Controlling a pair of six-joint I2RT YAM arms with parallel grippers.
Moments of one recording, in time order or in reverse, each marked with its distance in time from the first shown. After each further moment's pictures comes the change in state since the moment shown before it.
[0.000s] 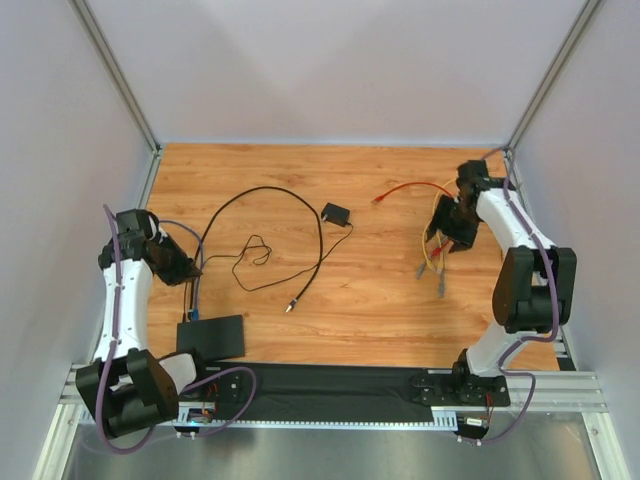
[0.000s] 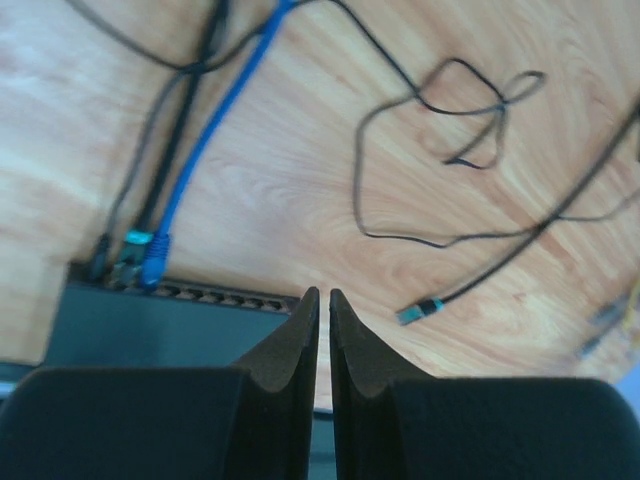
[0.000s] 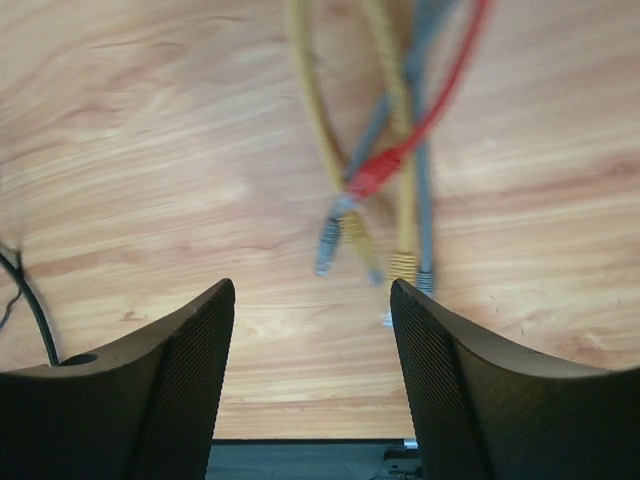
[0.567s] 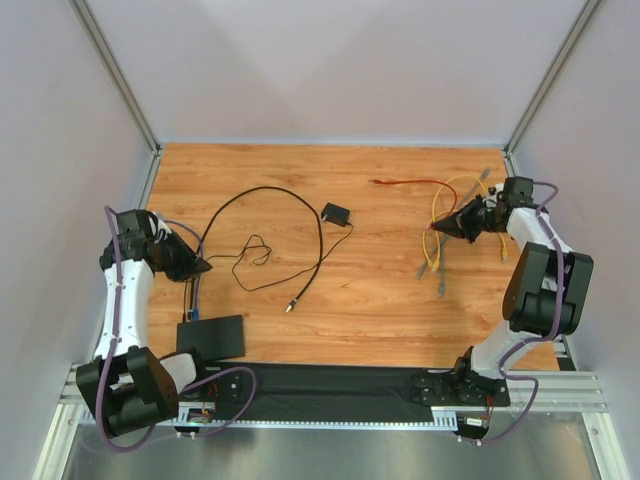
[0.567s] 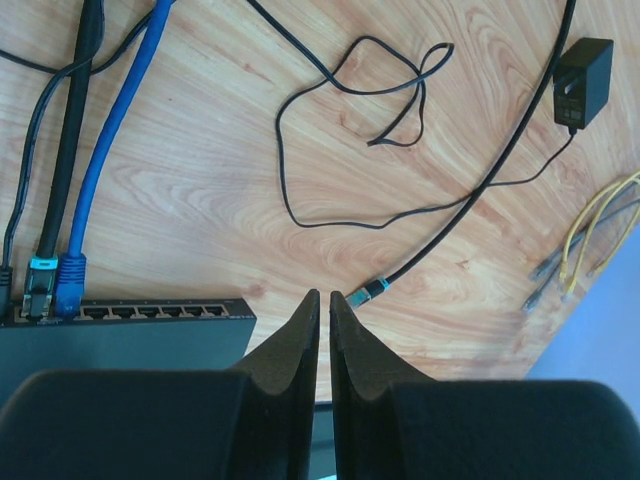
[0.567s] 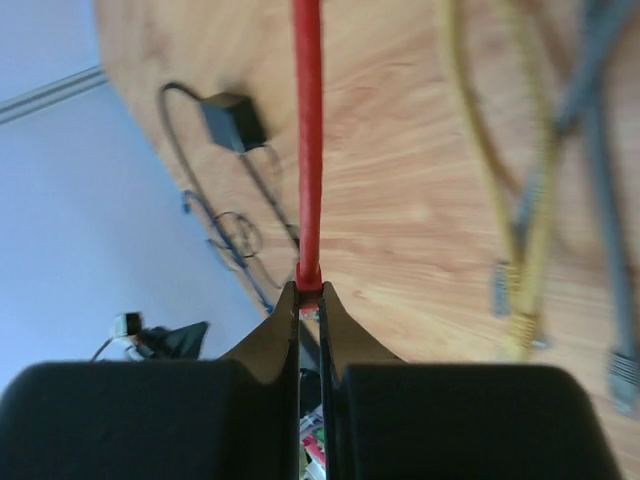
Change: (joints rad) left arm 0.001 0.007 -0.016 0.050 0.141 -0.019; right arm -0.232 -0.014 -0.159 0.412 -0.674 0.299
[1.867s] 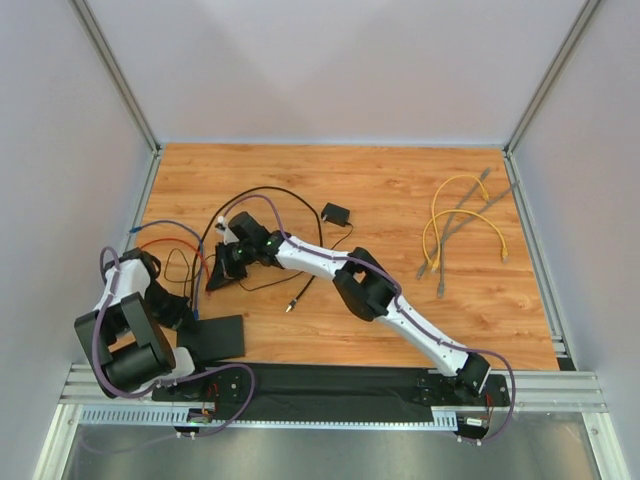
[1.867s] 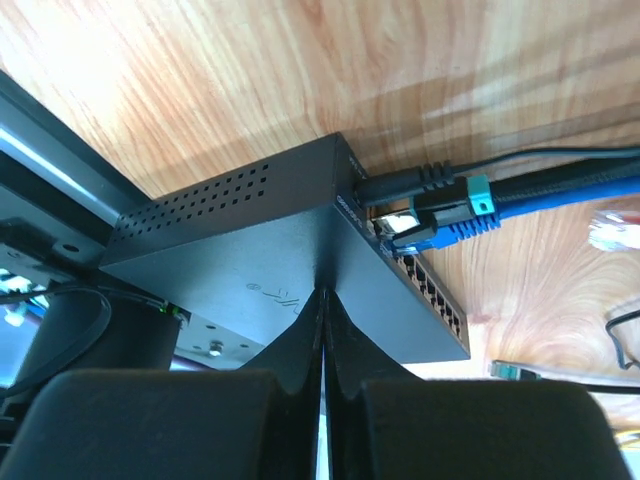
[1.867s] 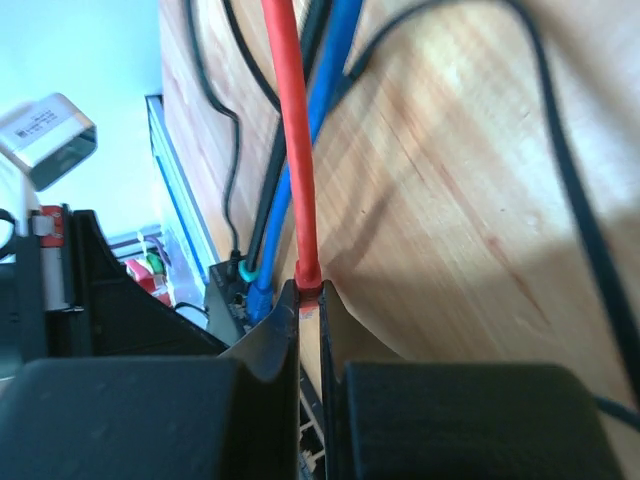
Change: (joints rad) left arm 0.182 0.225 -0.193 -0.235 -0.375 -0.252; right arm 1.249 1.092 1.196 0.300 0.113 0.197
